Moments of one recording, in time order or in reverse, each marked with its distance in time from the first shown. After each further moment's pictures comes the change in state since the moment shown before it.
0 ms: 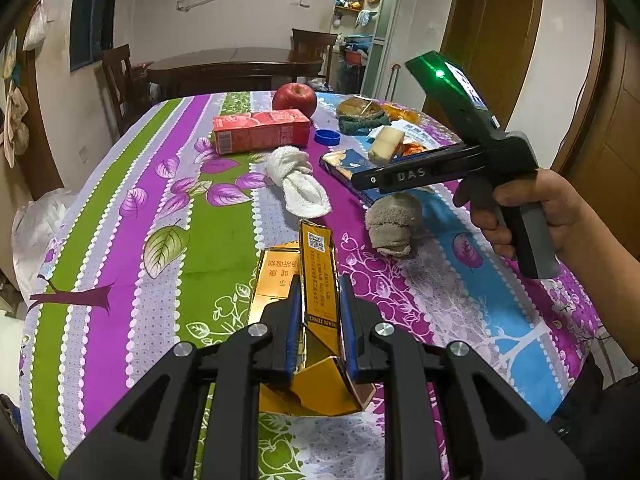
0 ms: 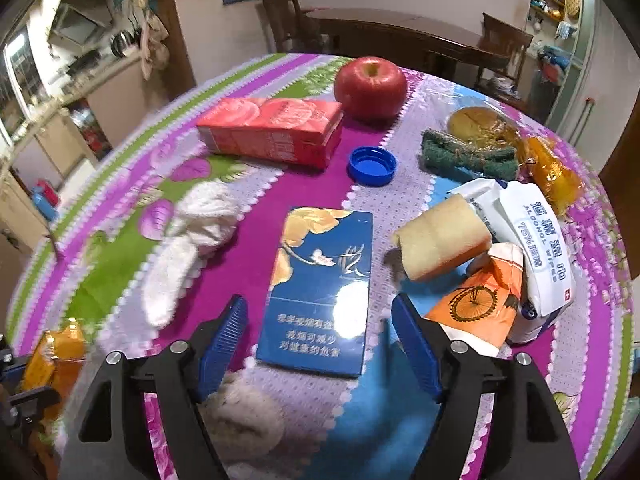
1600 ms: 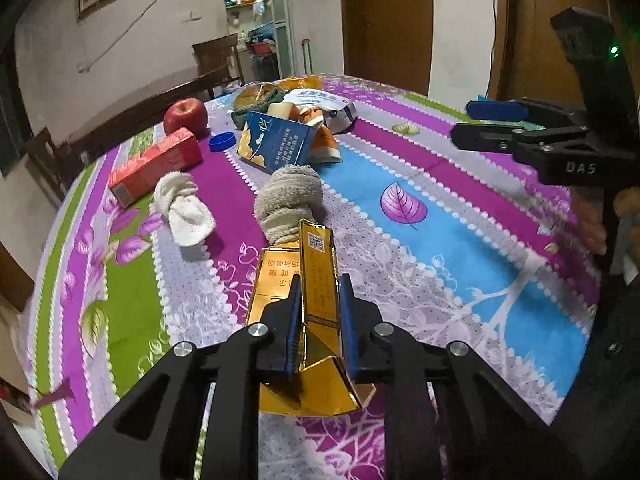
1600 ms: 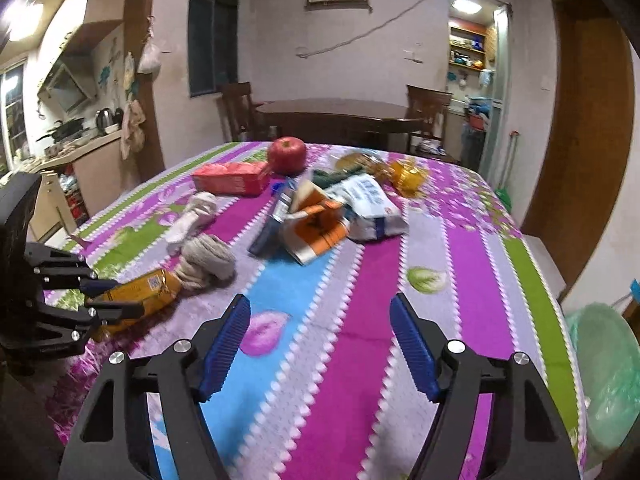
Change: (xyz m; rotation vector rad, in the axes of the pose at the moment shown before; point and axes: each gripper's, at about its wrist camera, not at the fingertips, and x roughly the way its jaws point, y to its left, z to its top) left arm 0.028 -0.067 -0.005 0.362 0.048 -0.108; right arm -0.157 -0.045 -0.171 0.110 -0.389 -0.104
